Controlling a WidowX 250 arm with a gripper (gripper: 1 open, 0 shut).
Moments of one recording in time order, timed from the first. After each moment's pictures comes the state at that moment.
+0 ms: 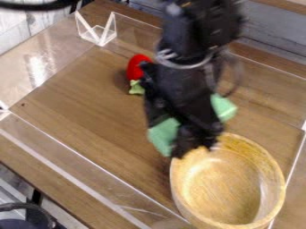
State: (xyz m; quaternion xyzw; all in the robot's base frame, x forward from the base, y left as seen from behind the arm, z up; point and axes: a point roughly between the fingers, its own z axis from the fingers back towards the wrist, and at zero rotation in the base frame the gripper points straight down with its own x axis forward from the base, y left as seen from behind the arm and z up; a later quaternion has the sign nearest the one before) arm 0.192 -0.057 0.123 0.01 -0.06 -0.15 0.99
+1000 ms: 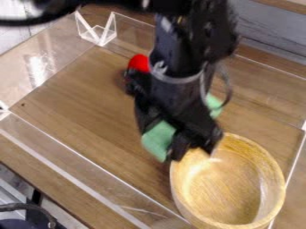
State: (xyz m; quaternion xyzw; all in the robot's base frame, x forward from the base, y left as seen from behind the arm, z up) arm 0.185 -0.065 0.126 0.04 -0.07 -0.09 0.99
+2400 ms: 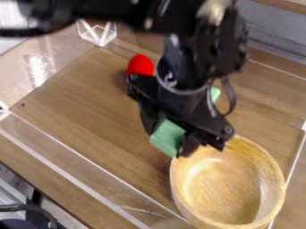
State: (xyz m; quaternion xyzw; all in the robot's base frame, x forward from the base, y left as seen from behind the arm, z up) arm 0.194 -0.069 0.118 0.05 -0.13 -0.01 0.99
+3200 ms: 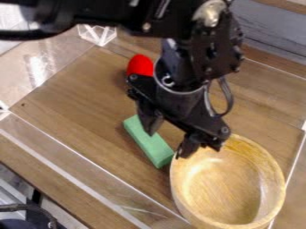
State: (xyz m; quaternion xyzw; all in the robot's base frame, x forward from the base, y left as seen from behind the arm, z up) arm 0.197 -0.061 0.117 0.05 -0.12 0.00 0.99
